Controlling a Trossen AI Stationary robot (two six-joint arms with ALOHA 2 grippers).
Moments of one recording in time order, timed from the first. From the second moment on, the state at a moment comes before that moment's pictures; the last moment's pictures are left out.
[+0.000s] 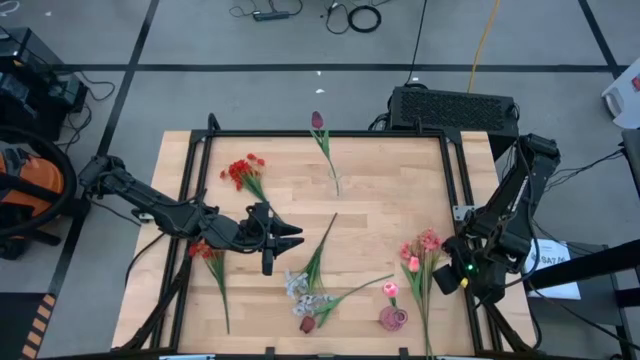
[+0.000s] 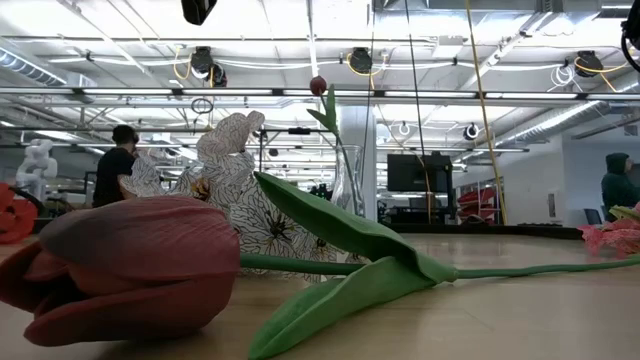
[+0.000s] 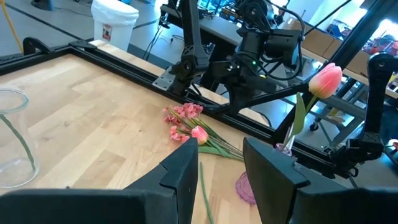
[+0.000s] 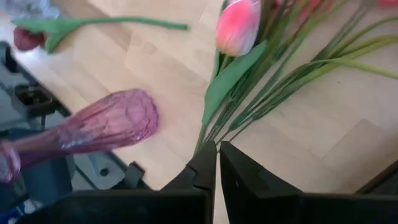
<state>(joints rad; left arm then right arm) -0.43 1.22 0.86 0.17 -0.48 -0.52 1.12 0.97 0.68 -0.88 0.29 2.19</state>
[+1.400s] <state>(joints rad) -0.43 1.23 0.86 0.11 -0.48 -0.51 0.95 1.28 0.73 -0.90 0.09 2.24</state>
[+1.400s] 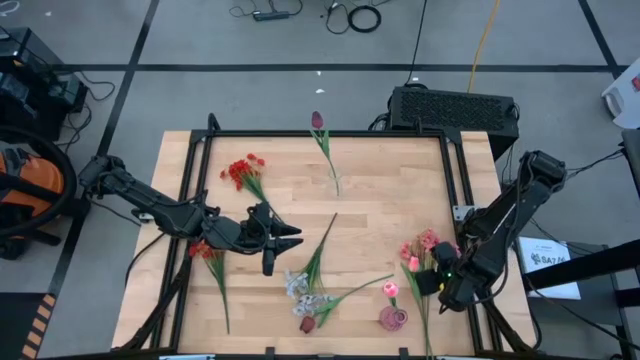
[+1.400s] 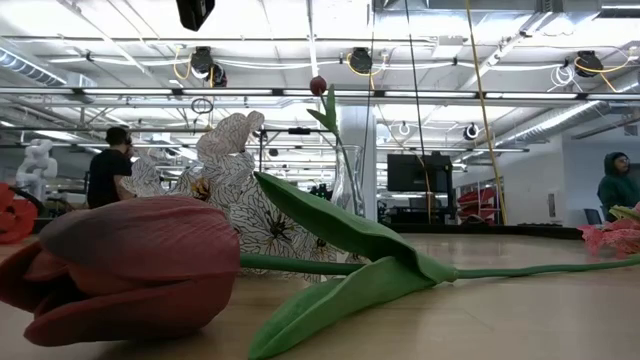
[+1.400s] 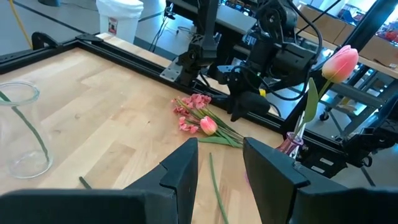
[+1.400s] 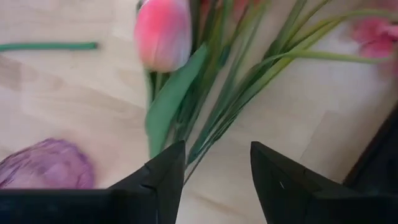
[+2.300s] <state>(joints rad) -0.43 1.23 0.86 0.11 -0.49 -0.51 0.94 1.27 0.73 -0.93 0.15 2.14</state>
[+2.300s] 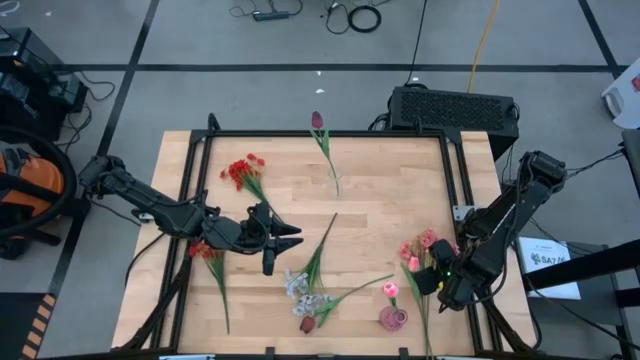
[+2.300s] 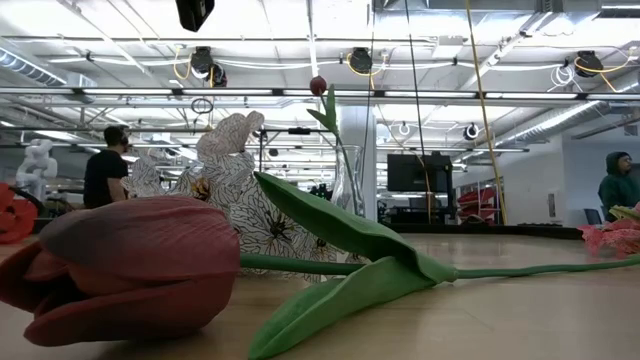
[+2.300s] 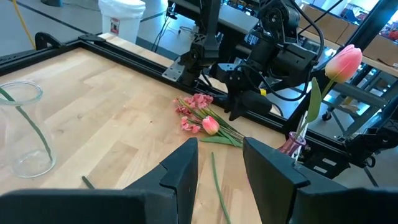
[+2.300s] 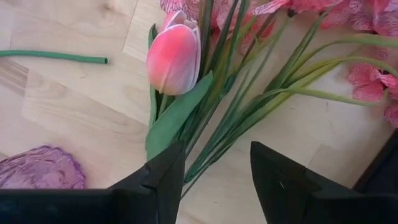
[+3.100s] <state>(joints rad) -0.43 1.23 0.86 0.11 -0.49 -0.51 0.90 1.53 0.73 -0.89 0.13 2.18</state>
